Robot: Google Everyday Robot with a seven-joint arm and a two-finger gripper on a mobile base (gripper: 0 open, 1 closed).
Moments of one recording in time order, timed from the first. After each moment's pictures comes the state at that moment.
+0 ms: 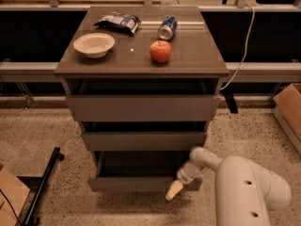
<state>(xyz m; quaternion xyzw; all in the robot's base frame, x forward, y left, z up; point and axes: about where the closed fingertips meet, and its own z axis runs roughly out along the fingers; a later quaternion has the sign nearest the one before) 0.580 -0.140 0.181 -0.46 0.85 0.24 0.08</state>
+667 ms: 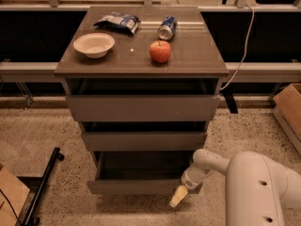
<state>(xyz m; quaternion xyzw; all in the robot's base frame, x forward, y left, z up) 0.533 -0.156 0.208 -0.45 0.86 0.24 0.03</state>
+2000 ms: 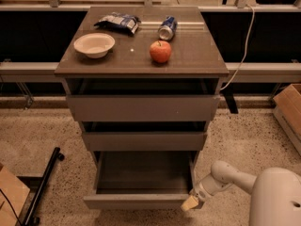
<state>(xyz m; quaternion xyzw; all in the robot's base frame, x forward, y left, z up) 0.481 -0.194 0.211 -0.38 0.88 0.28 0.05</state>
